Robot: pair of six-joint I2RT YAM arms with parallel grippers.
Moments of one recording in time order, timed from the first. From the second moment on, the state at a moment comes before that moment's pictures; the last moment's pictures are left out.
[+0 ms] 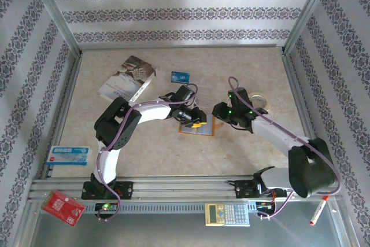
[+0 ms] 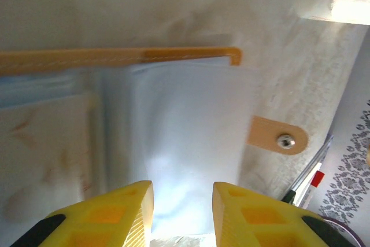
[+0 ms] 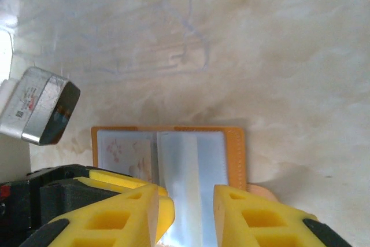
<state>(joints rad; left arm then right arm) -0.69 2.04 1.28 -0.21 0.58 -0.92 0.35 1.29 0.71 -0.28 -0.20 0.75</state>
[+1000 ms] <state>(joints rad) -0.59 1.92 1.14 -0.28 0.44 -0.85 0.45 1.64 0.73 -0.02 -0.51 0.78</state>
